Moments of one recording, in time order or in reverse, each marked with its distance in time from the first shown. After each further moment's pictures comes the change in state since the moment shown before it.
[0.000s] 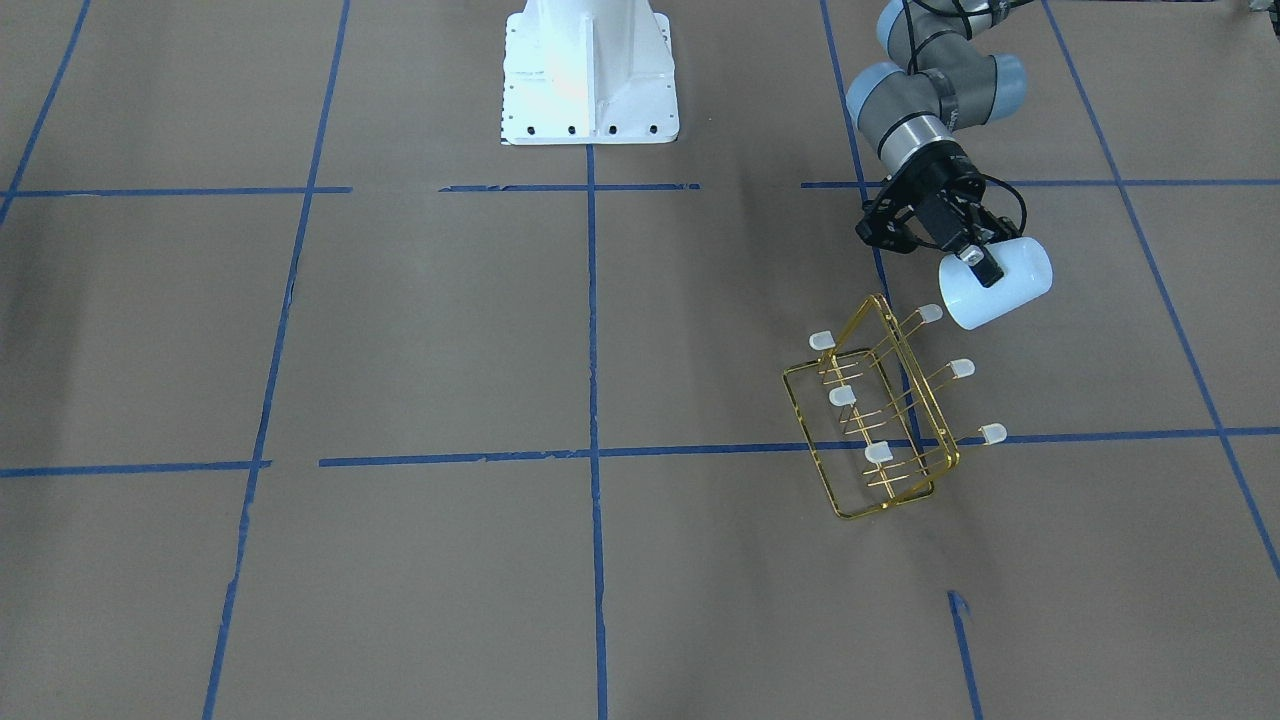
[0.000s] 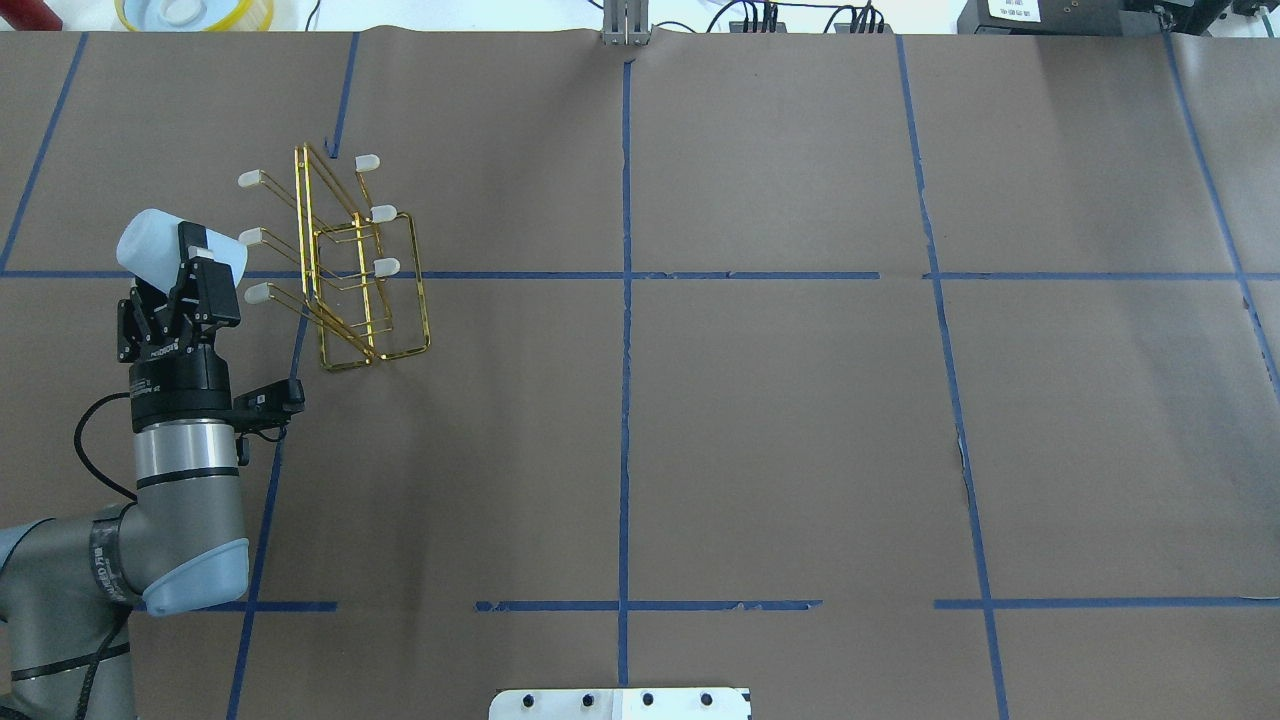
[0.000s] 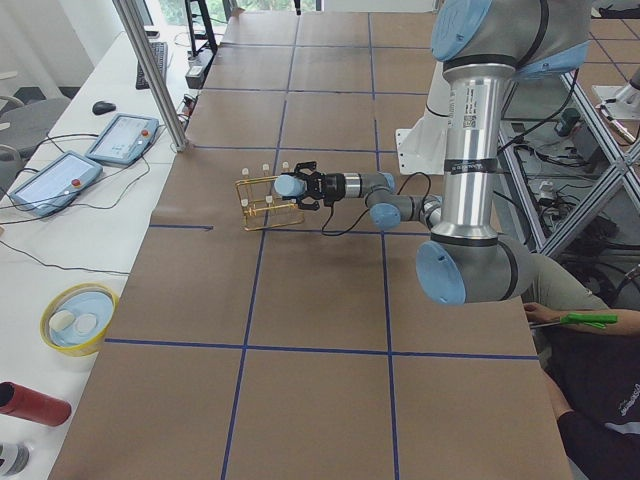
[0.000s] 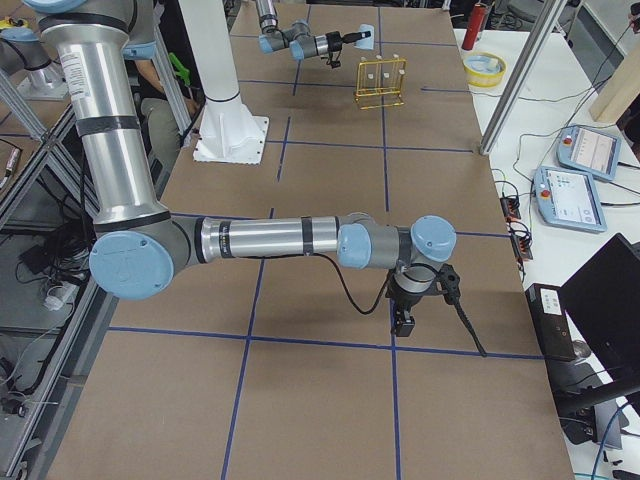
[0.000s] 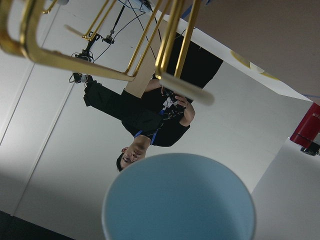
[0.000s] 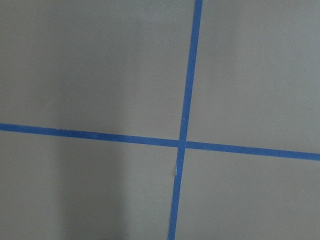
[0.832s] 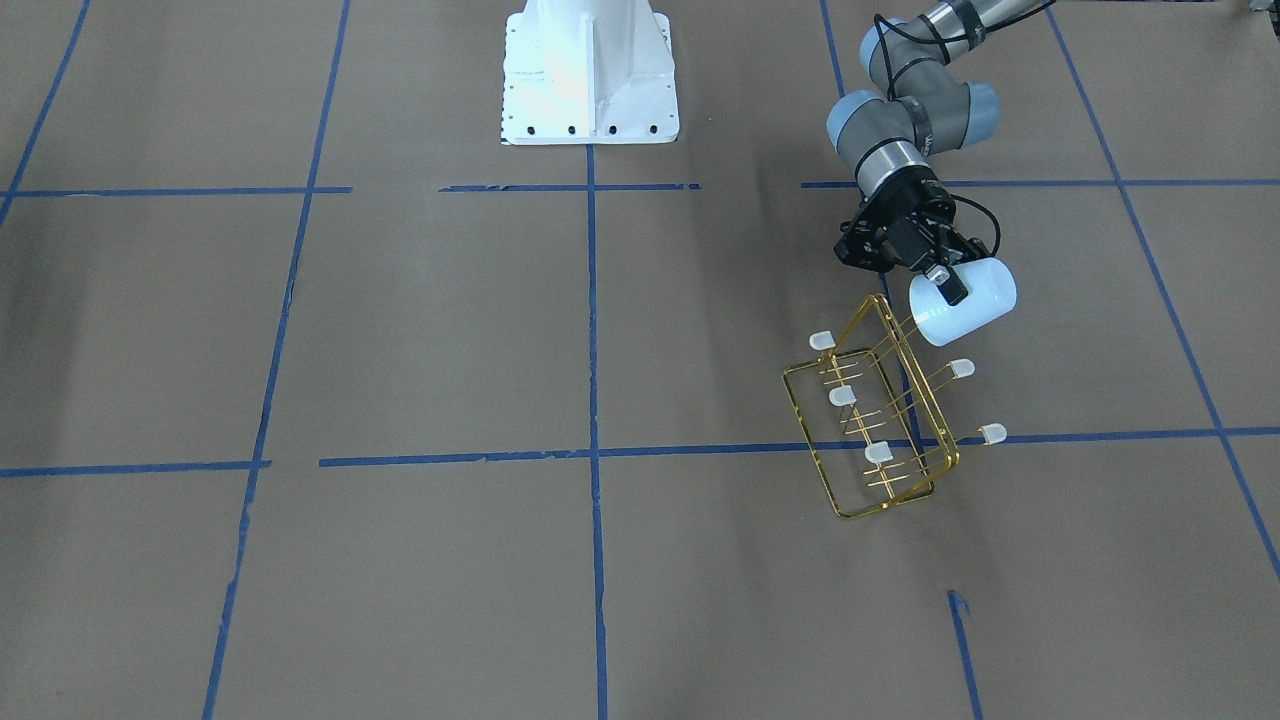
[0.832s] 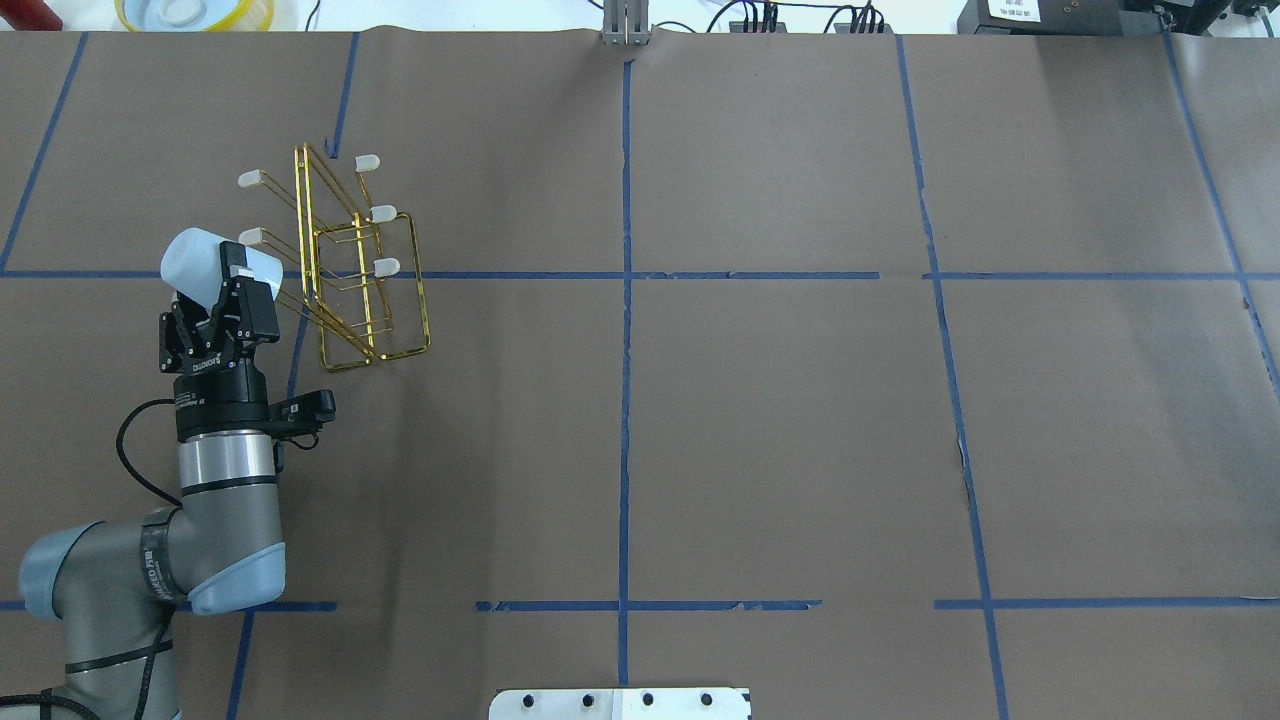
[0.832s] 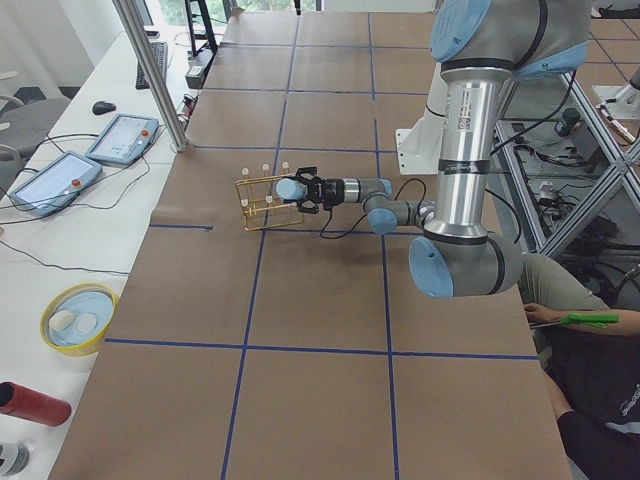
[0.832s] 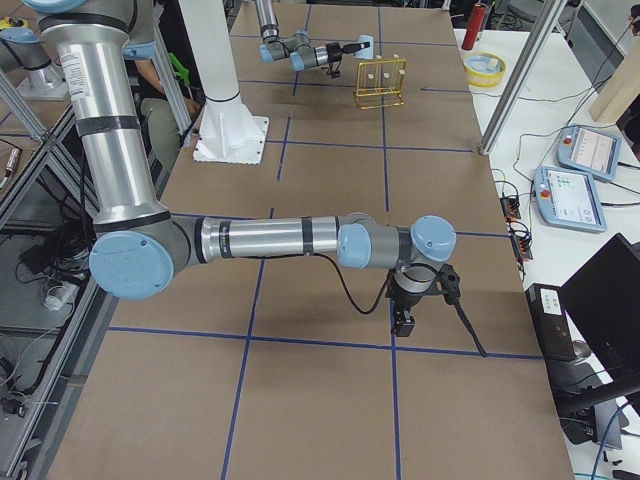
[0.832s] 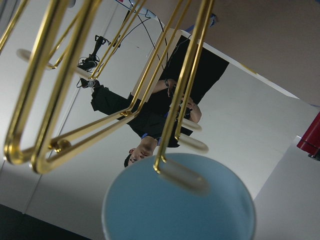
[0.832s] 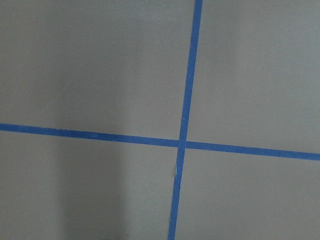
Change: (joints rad) left arm 0.017 -0.070 0.119 -0.041 0.031 -0.003; right arm 0.000 0.000 0.000 0.000 0.000 0.000
